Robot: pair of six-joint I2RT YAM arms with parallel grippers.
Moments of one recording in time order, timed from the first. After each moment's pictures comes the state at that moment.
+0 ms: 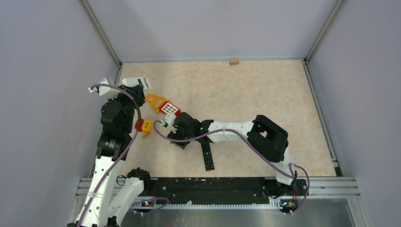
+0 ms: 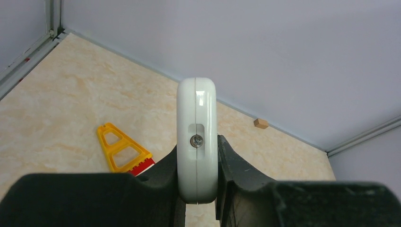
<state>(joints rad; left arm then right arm) -0.16 0.69 0.88 -0.15 -0.23 -0.55 1.13 1.98 1.35 -0.10 -0.05 -0.02</state>
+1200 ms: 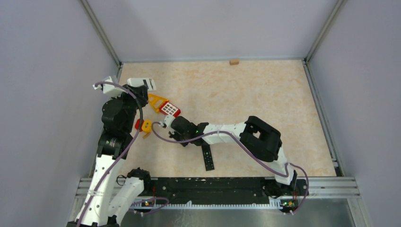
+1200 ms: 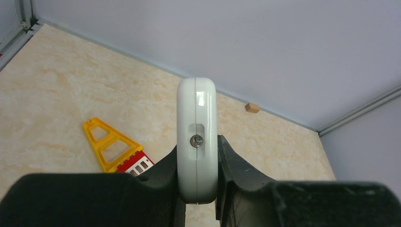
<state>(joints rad) -0.16 0.72 0.89 -0.16 -0.14 -0.54 1.16 2.11 1.44 -0.12 0.08 0.00</state>
